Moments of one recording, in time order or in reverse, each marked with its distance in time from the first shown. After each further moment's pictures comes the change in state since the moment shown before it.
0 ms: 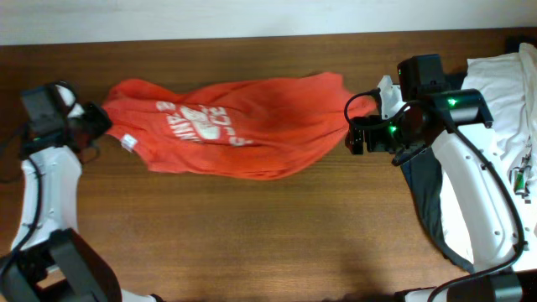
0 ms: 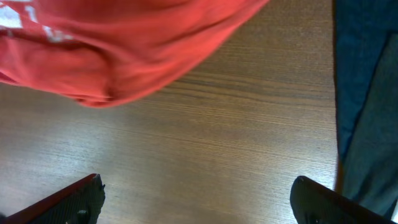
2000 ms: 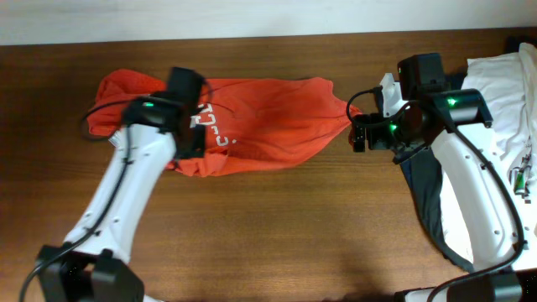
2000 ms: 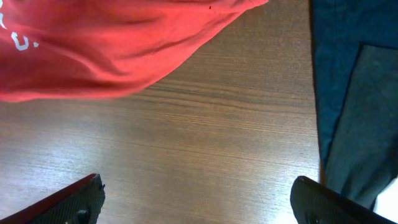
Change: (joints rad) left arm -0.623 -0.002 0.217 -0.705 -0.367 0.117; right arm 0.000 0.005 0.000 0.029 0.056 0.000
